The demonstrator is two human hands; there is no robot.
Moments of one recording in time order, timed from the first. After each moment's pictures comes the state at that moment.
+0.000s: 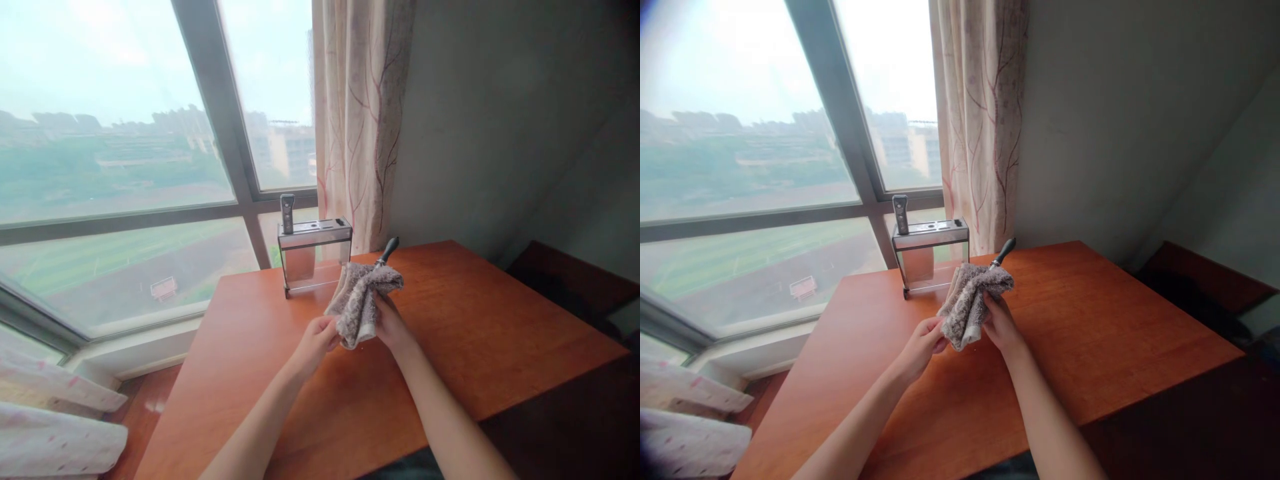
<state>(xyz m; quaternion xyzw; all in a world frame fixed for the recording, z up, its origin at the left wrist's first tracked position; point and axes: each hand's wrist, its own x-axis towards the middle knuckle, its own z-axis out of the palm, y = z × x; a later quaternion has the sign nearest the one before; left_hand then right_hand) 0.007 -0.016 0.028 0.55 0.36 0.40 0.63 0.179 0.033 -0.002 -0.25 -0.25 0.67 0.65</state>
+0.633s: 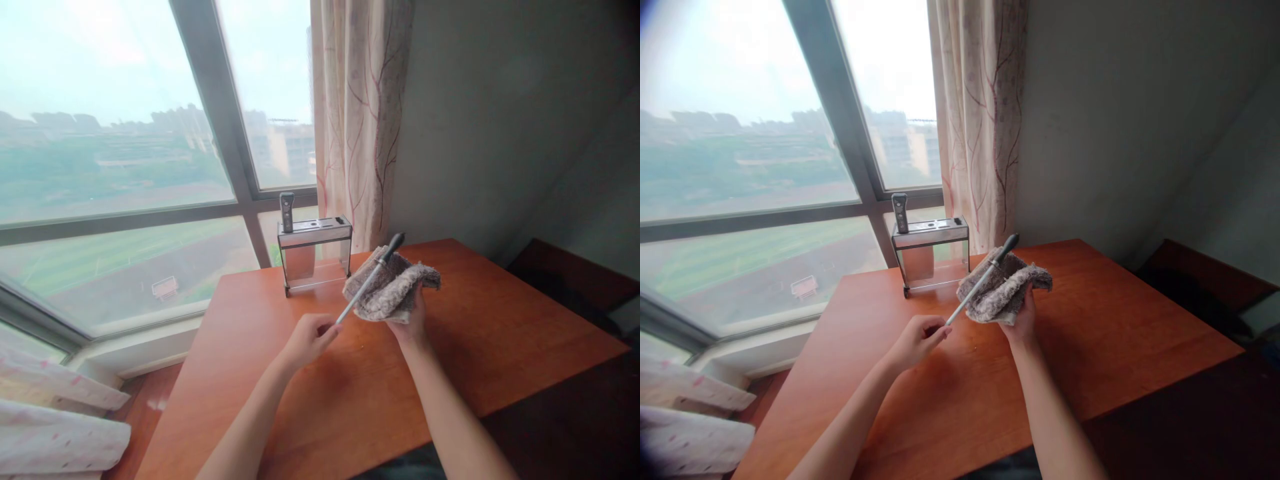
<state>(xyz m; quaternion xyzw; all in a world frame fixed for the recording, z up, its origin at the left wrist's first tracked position) -0.021 -0.007 0.032 0.76 0.43 0.31 0.37 0.213 0.033 0.013 -0.20 -0.23 0.63 0.71</state>
